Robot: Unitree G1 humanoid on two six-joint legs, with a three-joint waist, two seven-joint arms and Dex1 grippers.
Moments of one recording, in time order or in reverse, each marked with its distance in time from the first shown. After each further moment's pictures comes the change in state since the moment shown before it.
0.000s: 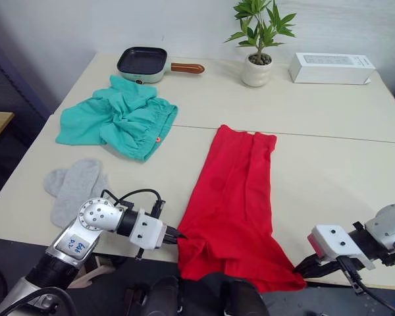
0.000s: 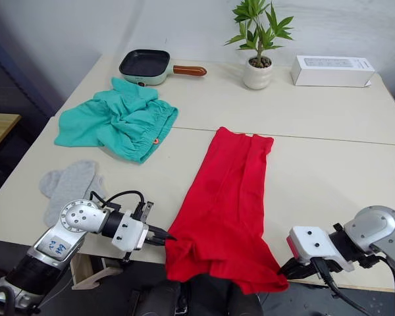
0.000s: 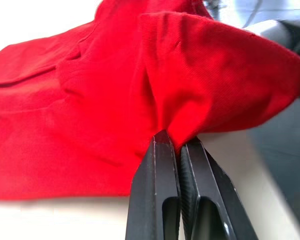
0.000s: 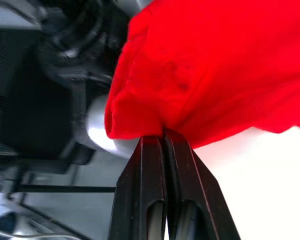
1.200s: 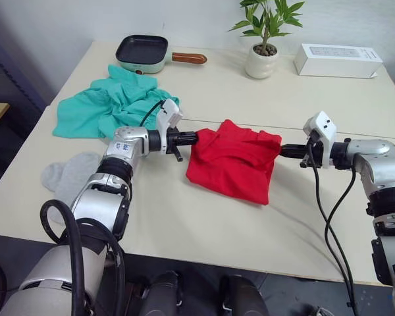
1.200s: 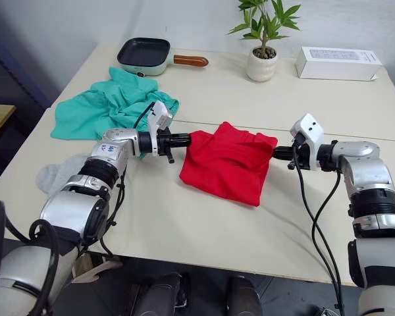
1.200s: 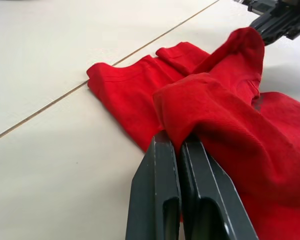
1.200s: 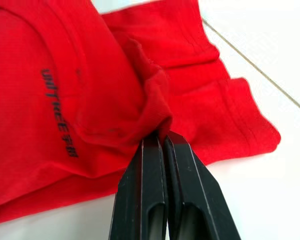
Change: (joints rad) left arm -0.964 -0.463 0.249 1.336 0.019 0.287 0.193; right arm -0.947 0.613 -0.002 1.042 -0.330 0.040 -0.230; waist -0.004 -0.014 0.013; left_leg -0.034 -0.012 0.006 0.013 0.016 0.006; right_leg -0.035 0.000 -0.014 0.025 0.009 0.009
